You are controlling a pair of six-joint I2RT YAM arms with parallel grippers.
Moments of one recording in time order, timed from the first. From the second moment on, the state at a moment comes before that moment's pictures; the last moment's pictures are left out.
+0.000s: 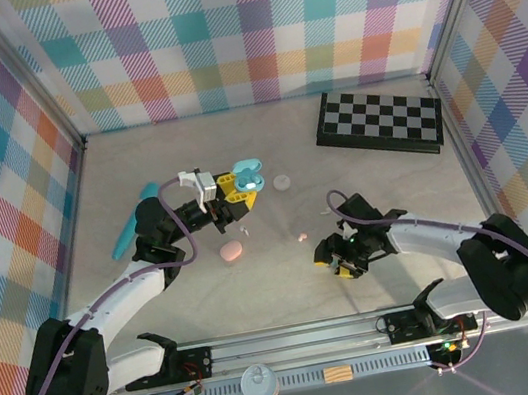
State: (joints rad) left arm -0.43 1.19 0.59 0.81 0.81 -0.16; right arm 0.56 1.33 0.52 -0.38 -0.51 1.00
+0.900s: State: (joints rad) left arm -0.42 1.18 0.59 0.78 0.80 -0.14; right arm 0.50 1.43 0.70 -0.48 -0.41 0.86
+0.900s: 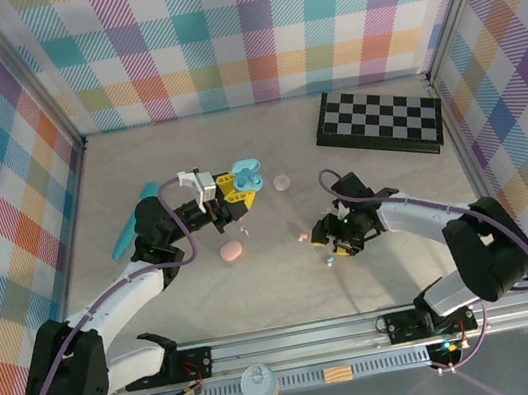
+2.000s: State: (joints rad) left arm -0.42 1.18 0.59 0.77 0.80 -0.13; right arm 0.53 1.47 0.67 -0.48 -0.43 0.91
